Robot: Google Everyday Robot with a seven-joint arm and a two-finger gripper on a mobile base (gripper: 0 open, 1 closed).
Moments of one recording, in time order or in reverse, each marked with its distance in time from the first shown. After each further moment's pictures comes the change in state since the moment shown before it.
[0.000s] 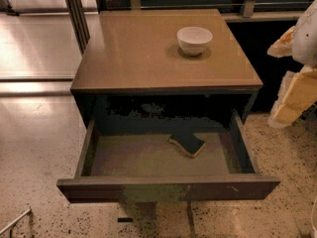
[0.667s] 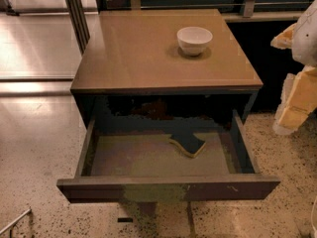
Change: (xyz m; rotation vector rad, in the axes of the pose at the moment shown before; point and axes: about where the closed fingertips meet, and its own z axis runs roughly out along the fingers) arm 0.000 0.000 0.000 0.000 0.000 0.000
